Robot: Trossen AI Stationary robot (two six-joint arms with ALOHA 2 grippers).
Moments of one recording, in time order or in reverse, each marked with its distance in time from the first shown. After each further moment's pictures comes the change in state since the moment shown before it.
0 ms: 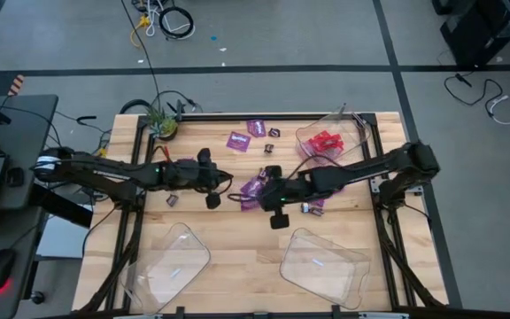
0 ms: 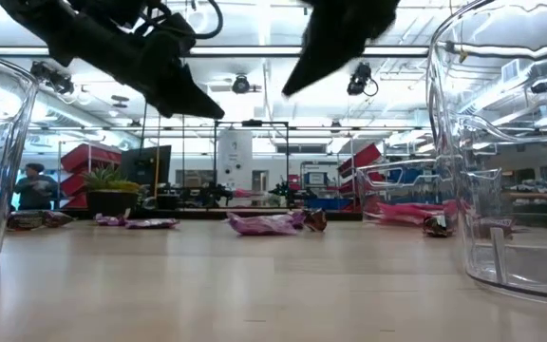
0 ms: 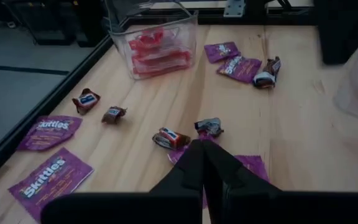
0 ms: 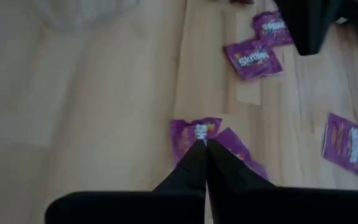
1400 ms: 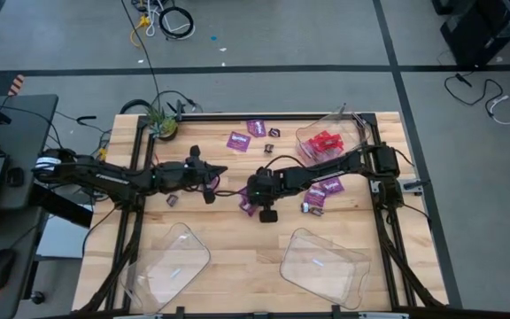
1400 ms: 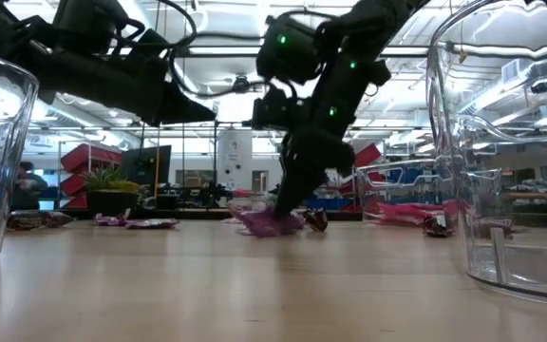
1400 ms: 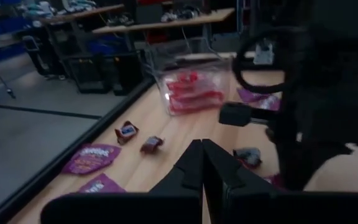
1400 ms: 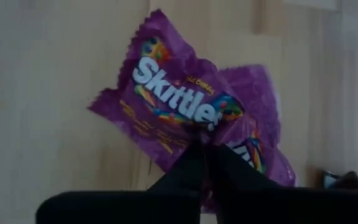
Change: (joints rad) left arm 0.046 0.002 -0.256 0.528 -0.079 0.093; right arm -0.146 0.320 0.001 0.089 -0.139 -0.031
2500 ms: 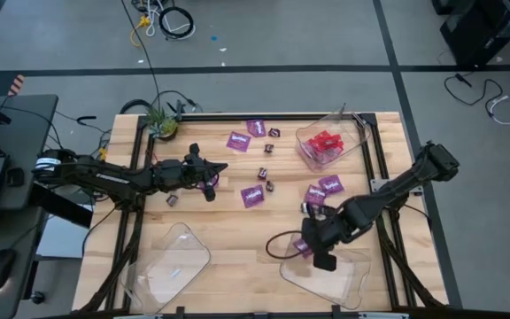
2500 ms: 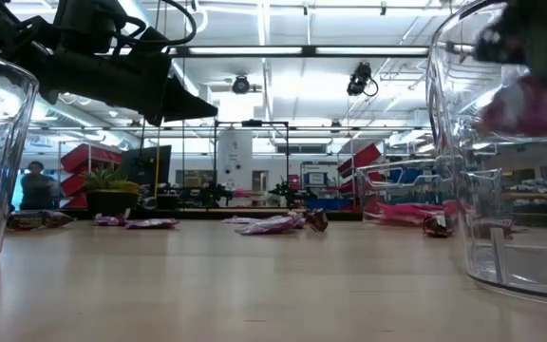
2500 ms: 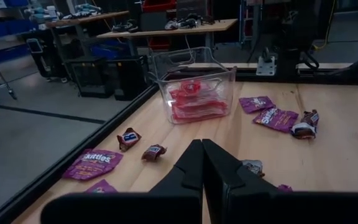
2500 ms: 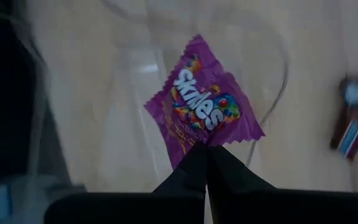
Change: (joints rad) left arm 0.016 0.000 0.000 0.034 0.009 -0.020; right arm 0.522 -0.449 -0.103 -0.570 -0.077 0.858
